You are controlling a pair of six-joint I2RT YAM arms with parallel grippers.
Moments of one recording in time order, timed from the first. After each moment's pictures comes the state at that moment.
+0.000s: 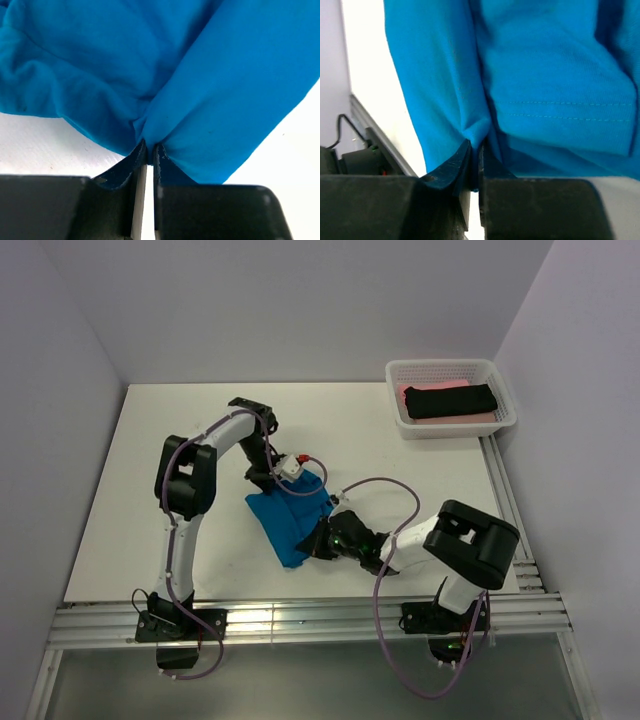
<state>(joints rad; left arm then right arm) -0.38 2.27 1.85 -1.35 0.50 1.66 0.99 1.64 0.42 0.66 0.02 1.07</state>
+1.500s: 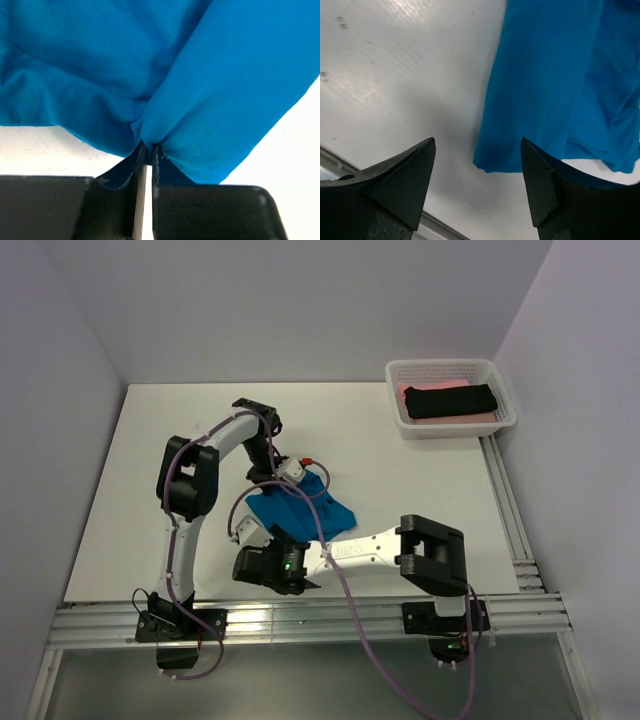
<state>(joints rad) -0.41 2.27 1.85 -1.35 0.45 1.62 1.42 1.84 1.23 -0.47 0.59 0.40</state>
